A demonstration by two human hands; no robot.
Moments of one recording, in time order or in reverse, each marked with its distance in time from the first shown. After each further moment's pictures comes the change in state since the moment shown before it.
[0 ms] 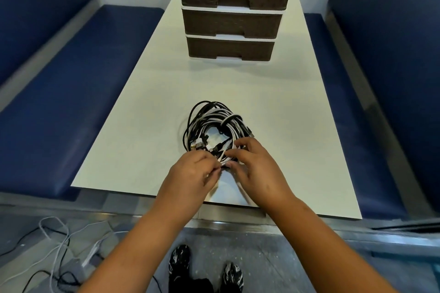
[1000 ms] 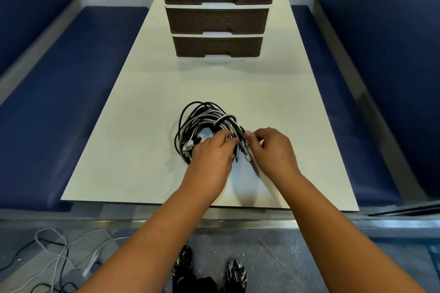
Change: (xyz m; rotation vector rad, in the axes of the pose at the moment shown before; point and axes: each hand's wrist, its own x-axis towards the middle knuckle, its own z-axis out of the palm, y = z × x) left_hand 0.051 0.002 0.051 0.083 -0.086 0.073; right_hand 0.032 0.036 -0.018 0.013 0.175 0.350
